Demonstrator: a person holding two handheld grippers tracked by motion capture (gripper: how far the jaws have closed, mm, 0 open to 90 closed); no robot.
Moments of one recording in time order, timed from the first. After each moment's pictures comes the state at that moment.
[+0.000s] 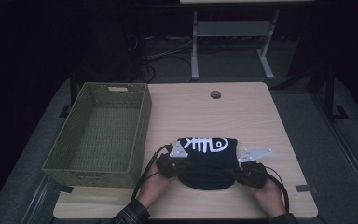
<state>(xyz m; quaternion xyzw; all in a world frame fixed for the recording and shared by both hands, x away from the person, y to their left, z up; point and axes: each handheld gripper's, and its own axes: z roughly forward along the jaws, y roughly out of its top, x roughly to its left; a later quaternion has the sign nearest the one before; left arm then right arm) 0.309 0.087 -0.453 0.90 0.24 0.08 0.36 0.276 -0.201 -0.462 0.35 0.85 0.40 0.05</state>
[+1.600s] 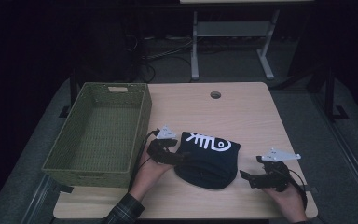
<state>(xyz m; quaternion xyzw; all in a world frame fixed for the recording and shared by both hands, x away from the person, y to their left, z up) 0.337 0.112 -0.423 0.84 0.33 0.09 0.42 0.262 -0.254 -0.452 0.43 0.80 0.39 0.16</state>
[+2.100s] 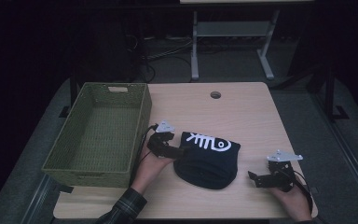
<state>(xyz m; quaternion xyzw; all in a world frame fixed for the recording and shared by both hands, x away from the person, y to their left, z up) 0.357 0.113 -0.426 0.83 0.35 0.10 0.42 0.272 -0.279 -0.481 0.47 0.79 0.34 0.18</state>
